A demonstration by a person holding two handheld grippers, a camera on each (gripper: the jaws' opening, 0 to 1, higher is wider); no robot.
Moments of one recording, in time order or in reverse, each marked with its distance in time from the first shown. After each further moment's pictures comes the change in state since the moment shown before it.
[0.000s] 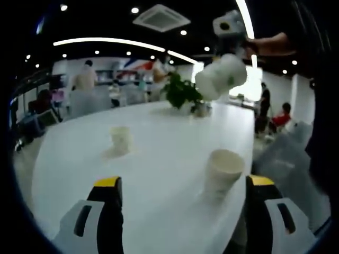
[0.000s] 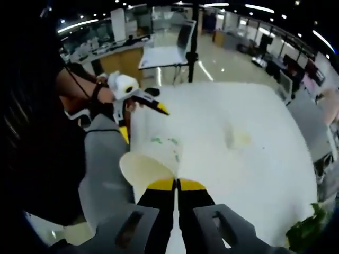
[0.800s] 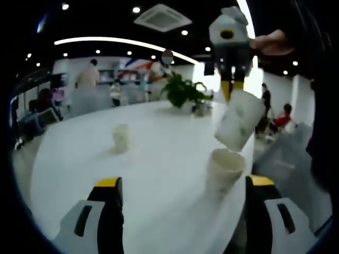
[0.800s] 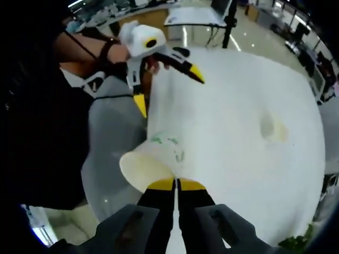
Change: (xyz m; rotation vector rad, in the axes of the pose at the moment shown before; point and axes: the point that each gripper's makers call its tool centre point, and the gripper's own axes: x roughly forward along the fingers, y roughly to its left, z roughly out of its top) left arm 0.000 0.003 -0.004 -0.005 -0.002 0.007; right arm 0.069 0.040 -0.018 -0.103 0.299 0.159
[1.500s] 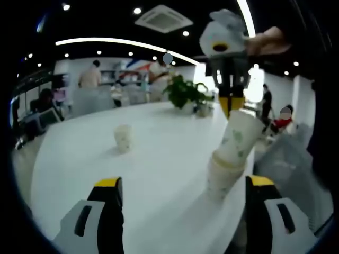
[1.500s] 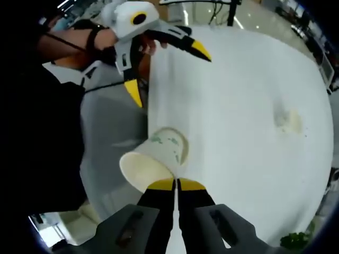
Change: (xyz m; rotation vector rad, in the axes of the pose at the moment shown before) left arm -0.002 0.003 0.001 -0.003 -0.007 0.008; right arm 0.029 -0.005 -0.007 0.051 0.147 0.053
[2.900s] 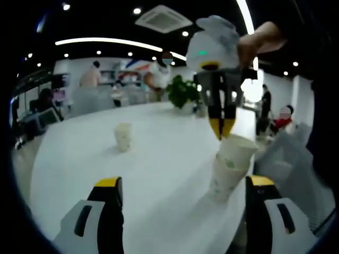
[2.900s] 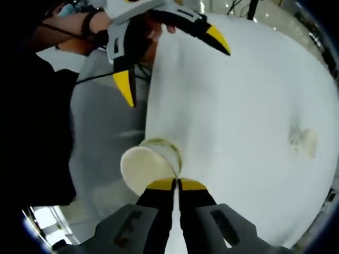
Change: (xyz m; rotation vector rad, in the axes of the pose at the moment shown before) left arm 0.000 0.002 -0.005 -0.004 -0.006 -0.005; right arm 0.041 -0.005 0.016 -0.130 0.082 0.049
